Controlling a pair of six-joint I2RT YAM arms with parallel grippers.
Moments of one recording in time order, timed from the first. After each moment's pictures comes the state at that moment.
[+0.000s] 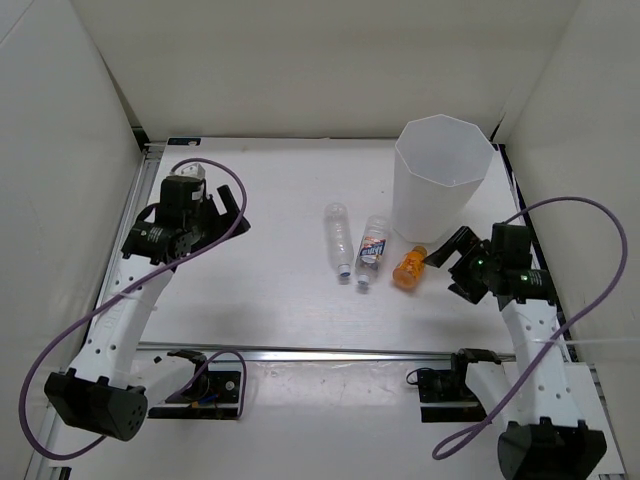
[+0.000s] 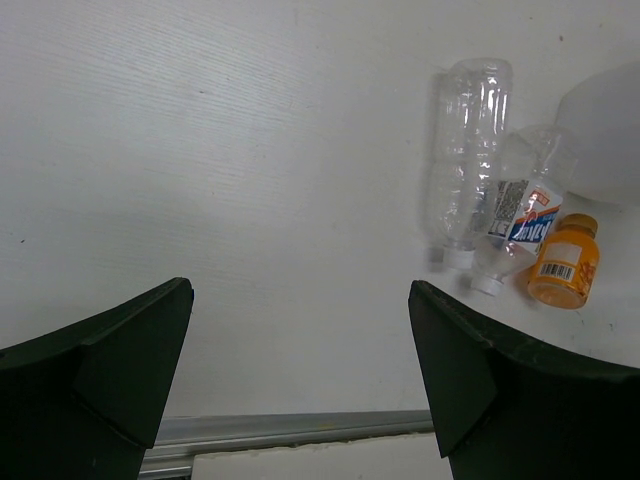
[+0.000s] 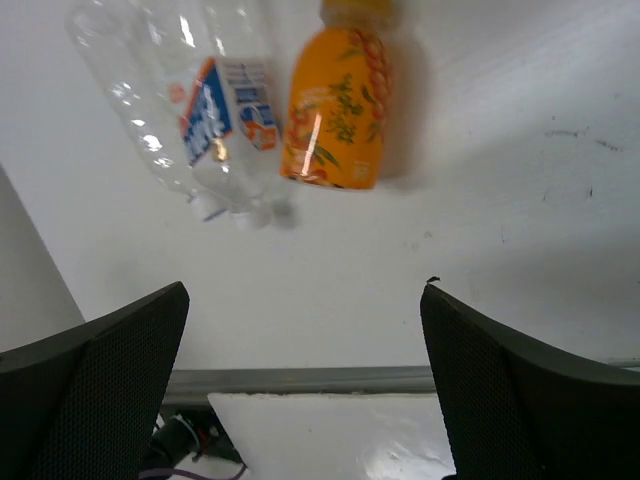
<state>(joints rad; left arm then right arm) -0.23 1.09 1.18 -0.84 0.01 -0.54 -0.03 0.77 0.83 -0.88 -0.27 0.71</state>
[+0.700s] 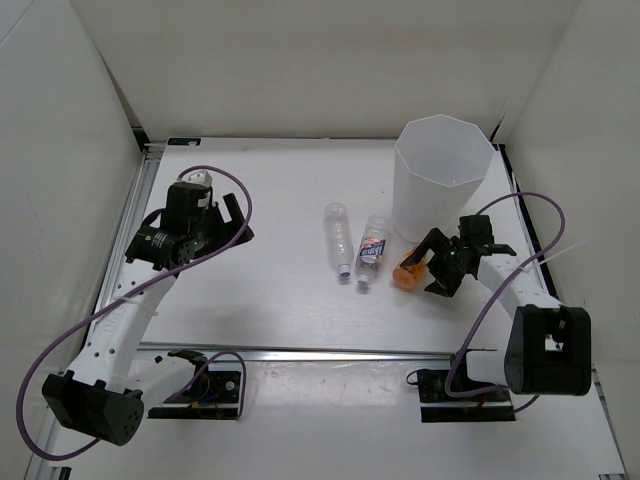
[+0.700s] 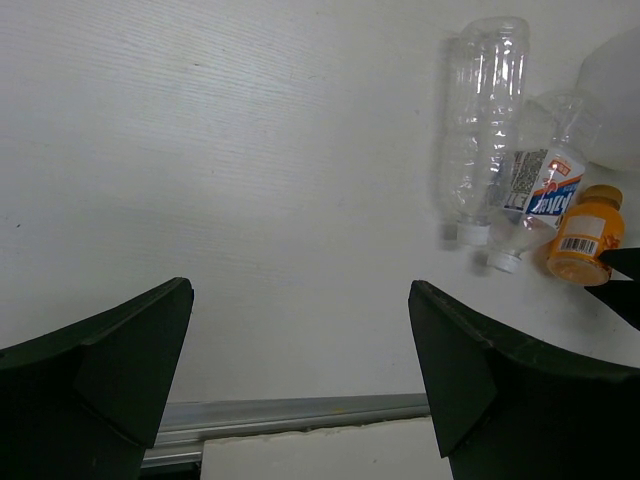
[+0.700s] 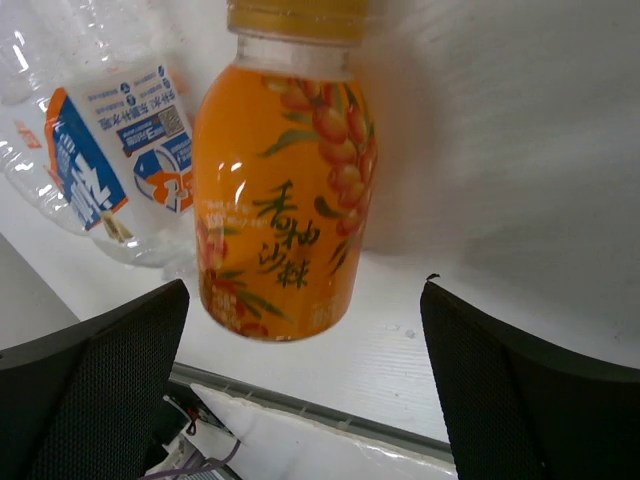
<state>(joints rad) -0.28 1.06 1.14 -0.84 -0.01 -0.53 0.03 1.26 0.69 -0.52 -0.39 0.70</state>
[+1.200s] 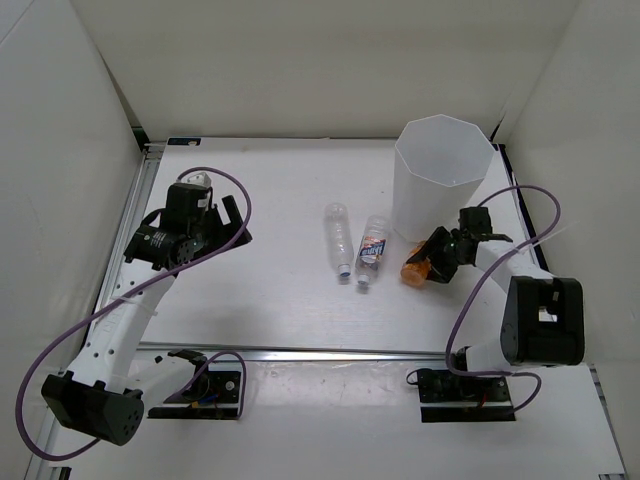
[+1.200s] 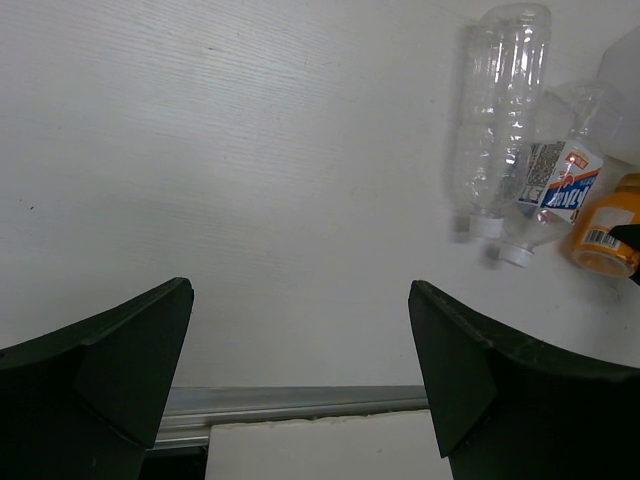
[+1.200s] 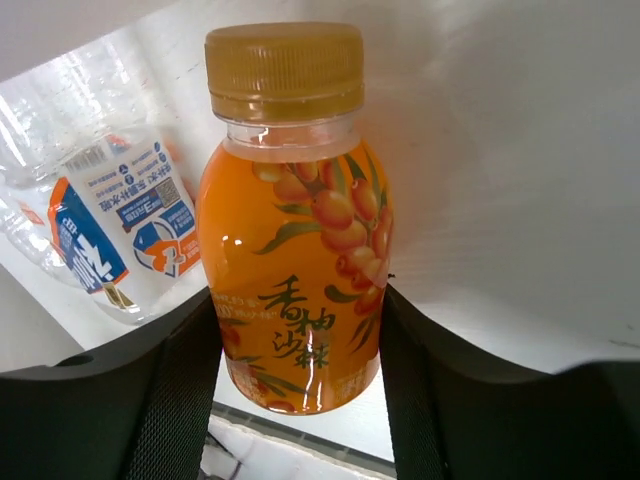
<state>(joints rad) -0.28 1.07 1.16 -0.89 -0.03 -0.53 0.01 1.44 0.76 -0.44 -0.38 0.67</state>
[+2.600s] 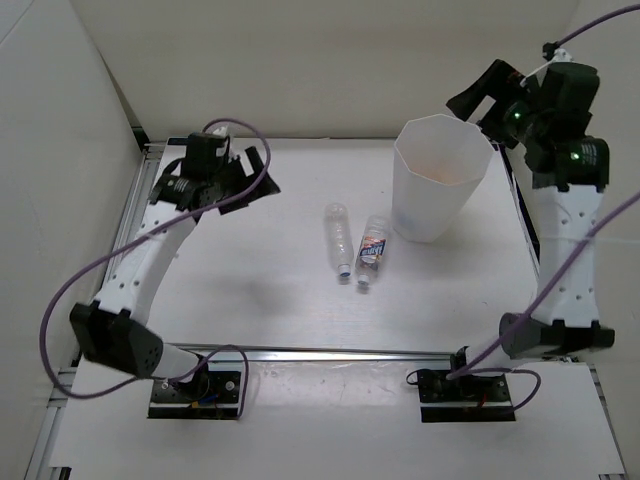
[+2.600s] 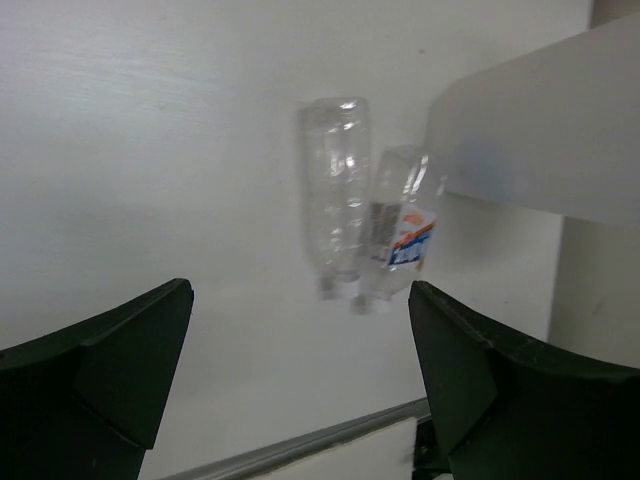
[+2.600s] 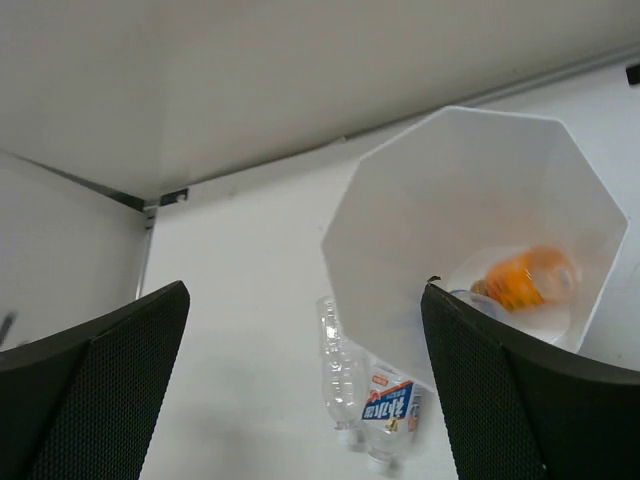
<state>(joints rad) -0.29 1.38 1.44 -0.76 0.12 -0.58 0.02 1.51 2.07 -0.88 -0.23 0.51</state>
